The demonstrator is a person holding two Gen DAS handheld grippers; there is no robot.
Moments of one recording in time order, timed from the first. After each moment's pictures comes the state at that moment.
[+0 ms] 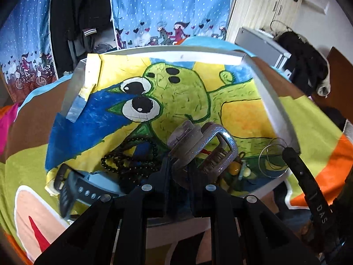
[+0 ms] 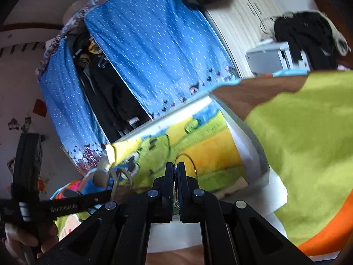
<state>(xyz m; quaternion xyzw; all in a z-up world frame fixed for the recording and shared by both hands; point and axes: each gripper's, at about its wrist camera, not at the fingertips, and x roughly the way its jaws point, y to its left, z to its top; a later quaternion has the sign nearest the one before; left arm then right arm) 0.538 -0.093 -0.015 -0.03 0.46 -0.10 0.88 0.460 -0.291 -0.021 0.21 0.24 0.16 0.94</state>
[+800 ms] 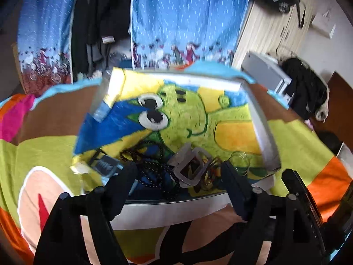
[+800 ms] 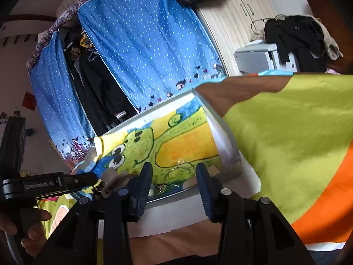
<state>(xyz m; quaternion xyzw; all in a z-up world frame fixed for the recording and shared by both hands) 0.488 -0.082 0.041 -0.08 0.40 -0.06 0.91 0.436 -0.307 -0.009 0.18 0.25 0.12 0.94</state>
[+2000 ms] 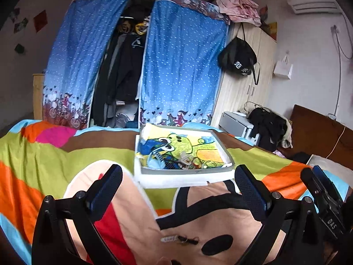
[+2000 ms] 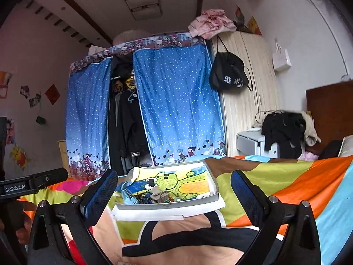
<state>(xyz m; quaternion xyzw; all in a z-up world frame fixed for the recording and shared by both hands) 0.184 -0.016 0.121 -0.10 0.18 -0.09 0.98 0.184 -0.275 0.099 0.04 0.05 0.11 0.99</state>
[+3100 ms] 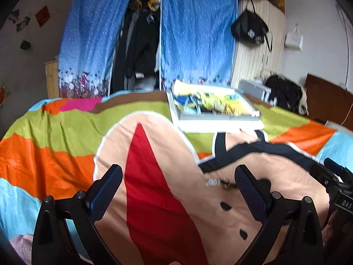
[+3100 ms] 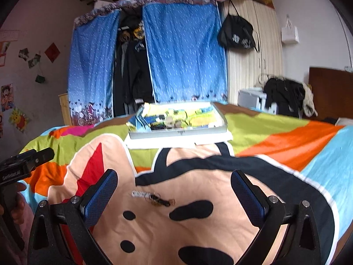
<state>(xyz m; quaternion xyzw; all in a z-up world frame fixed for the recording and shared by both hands) 0.133 0.032 0.020 -0.05 0.27 -0.05 0.96 0.122 -0.219 0.018 0.00 0.21 0.10 0.97</state>
